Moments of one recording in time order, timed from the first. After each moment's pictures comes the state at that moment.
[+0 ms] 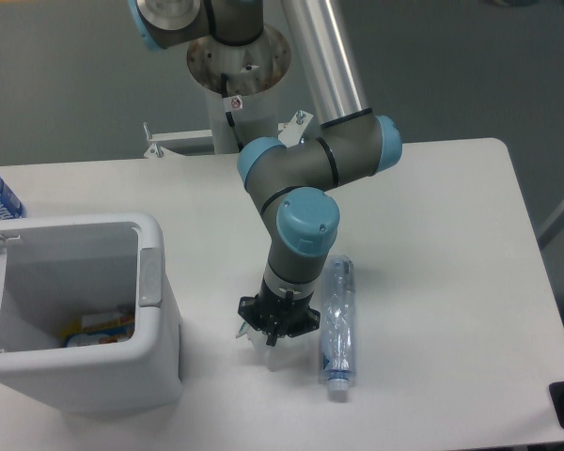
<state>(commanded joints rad) 2.38 -2.05 -1.66 -0.83 1.33 0.54</state>
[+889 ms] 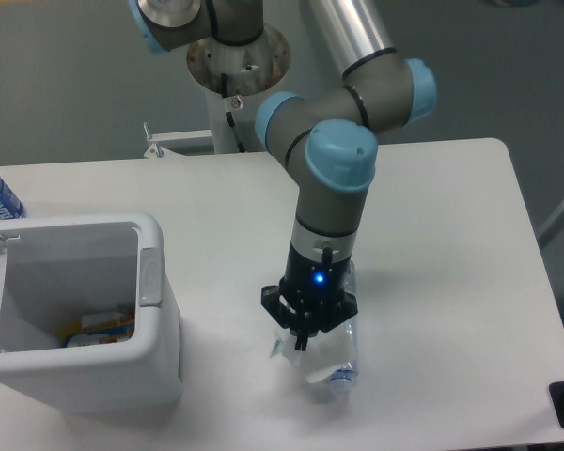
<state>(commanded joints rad) 2.46 -1.97 -1.43 -0.83 1.18 0.31</state>
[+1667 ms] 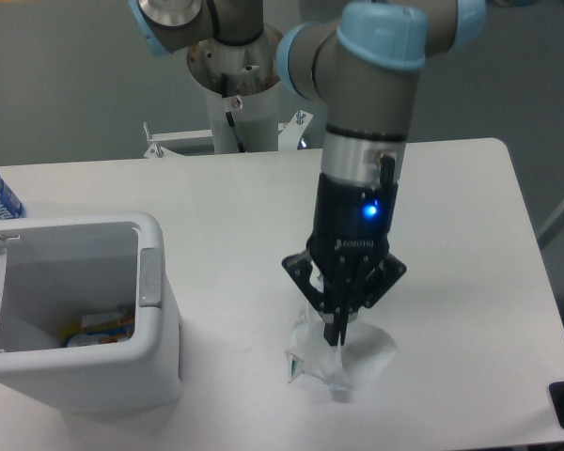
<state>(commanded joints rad) 2.45 -1.84 -1.31 -0.83 1.14 0.00</state>
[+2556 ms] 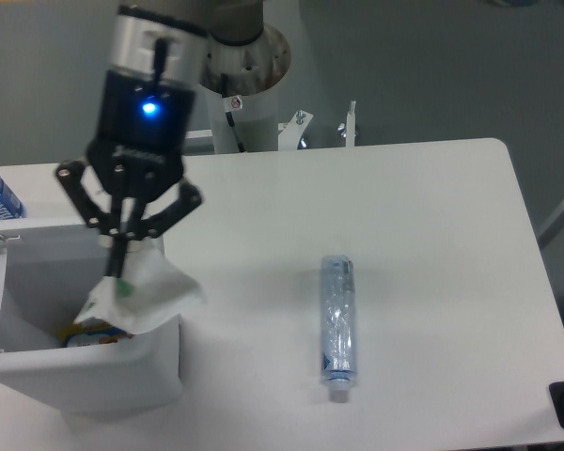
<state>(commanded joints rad) 2.15 -1.75 -1.40 -0.83 1.14 -0.04</state>
